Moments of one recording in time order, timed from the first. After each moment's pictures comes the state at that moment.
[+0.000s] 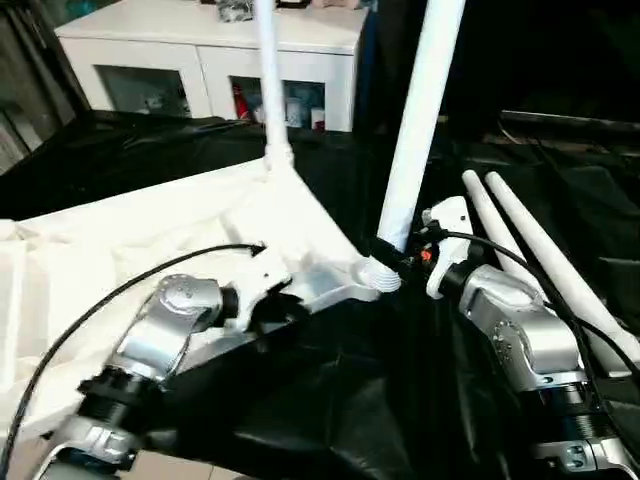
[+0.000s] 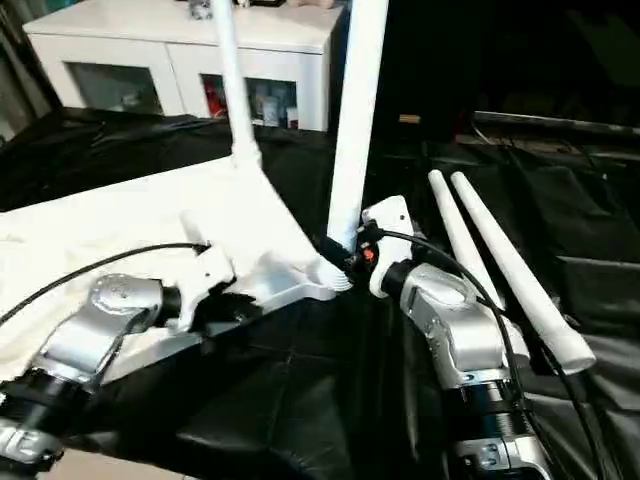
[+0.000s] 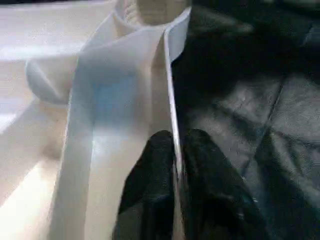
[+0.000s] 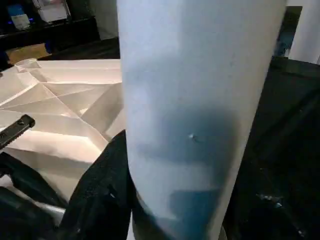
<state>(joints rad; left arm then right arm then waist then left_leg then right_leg) -0.47 0.39 -0.25 0.31 0.02 0.31 -1.04 -0.41 -0.23 0.03 0.17 0.28 0.38 0.64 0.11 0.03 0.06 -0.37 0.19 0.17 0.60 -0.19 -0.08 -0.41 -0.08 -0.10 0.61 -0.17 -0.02</state>
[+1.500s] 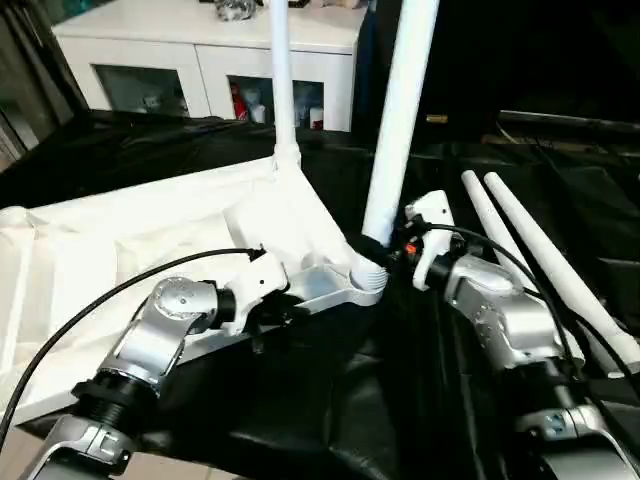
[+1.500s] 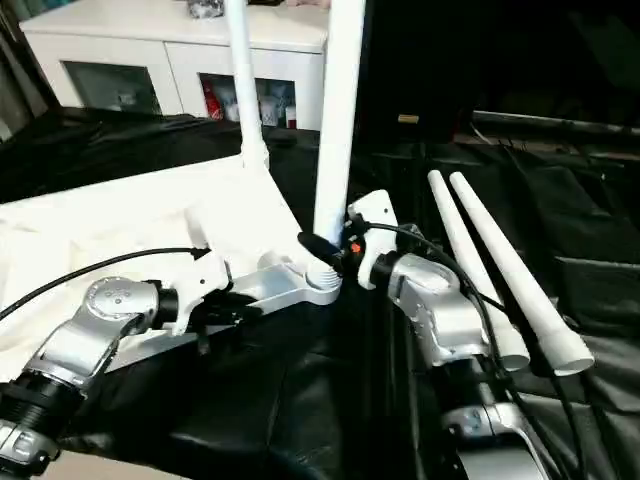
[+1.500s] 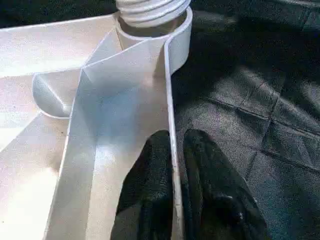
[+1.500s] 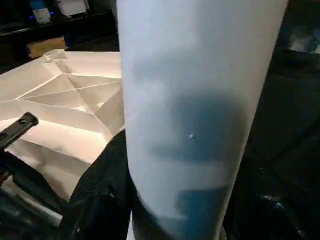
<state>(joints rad) -0.45 0.42 -0.27 0.38 0.01 0.12 -1.03 -0.54 -0.21 0.05 0.41 0.26 0.28 0.73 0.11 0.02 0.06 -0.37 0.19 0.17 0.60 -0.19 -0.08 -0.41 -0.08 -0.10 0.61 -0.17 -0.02</state>
